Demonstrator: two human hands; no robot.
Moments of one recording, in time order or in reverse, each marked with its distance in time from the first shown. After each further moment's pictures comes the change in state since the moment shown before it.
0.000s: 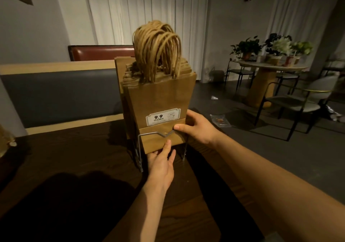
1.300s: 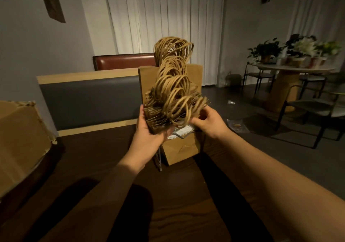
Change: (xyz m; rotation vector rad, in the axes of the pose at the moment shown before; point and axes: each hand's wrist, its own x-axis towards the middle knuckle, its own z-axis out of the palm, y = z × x) left_hand -0.040 0.138 0.007 0.903 -0.319 0.397; right_hand 0.011 -0.026 0.010 0.020 0.175 -0.012
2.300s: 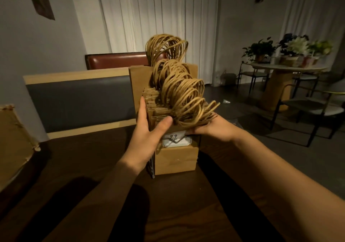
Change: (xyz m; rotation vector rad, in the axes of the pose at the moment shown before) left_hand 0.014 0.008 0.014 -0.135 -0.076 0.166; right_hand 0.001 -0.003 -0.031 -0.125 -0.255 -0.042
